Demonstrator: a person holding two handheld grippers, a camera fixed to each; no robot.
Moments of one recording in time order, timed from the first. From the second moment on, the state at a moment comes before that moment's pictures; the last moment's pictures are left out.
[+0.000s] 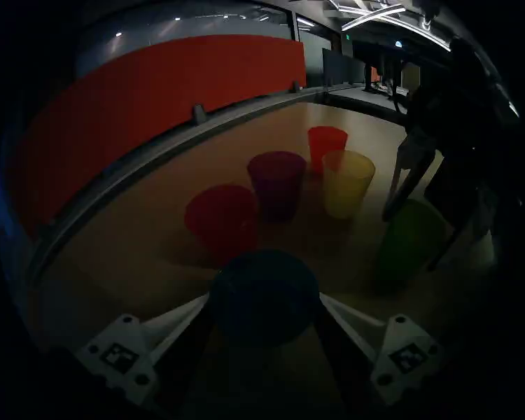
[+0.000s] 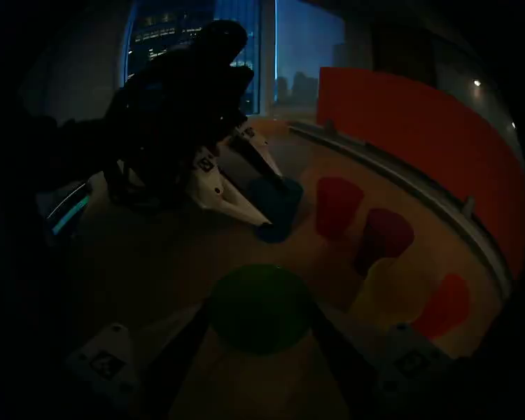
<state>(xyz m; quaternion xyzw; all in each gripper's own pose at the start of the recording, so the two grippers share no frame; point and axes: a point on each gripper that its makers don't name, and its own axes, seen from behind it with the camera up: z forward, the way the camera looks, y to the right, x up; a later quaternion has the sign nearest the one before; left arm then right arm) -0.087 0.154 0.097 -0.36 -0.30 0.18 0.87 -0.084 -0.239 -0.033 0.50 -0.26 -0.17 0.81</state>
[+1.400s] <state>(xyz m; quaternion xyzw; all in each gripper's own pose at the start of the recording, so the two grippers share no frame) -0.009 0.157 0.072 -0.34 -0.23 0.15 0.90 -0.024 -0.232 -0.039 0.49 -0.21 -0.14 0.84</state>
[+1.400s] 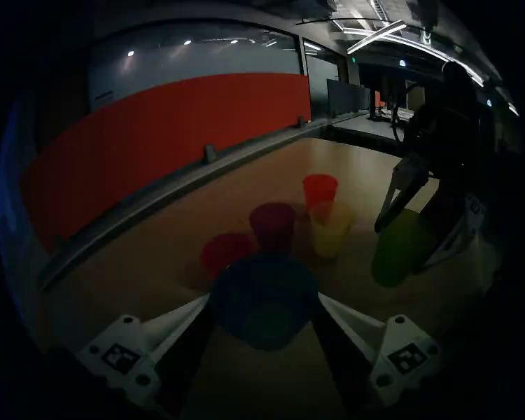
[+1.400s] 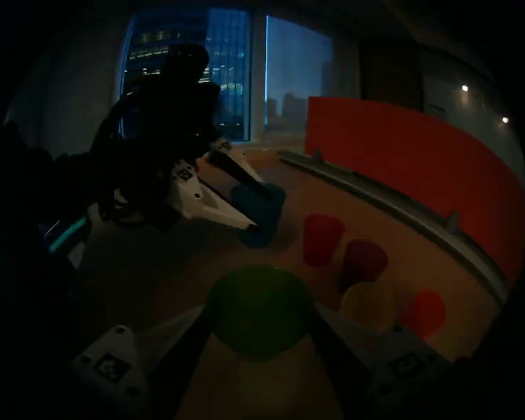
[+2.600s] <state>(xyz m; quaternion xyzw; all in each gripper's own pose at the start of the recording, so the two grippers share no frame) 0.103 0.171 0.032 -0.33 -0.08 0.07 0.94 0.062 -0.212 -0.056 0.45 -0.09 -0.08 0.89</state>
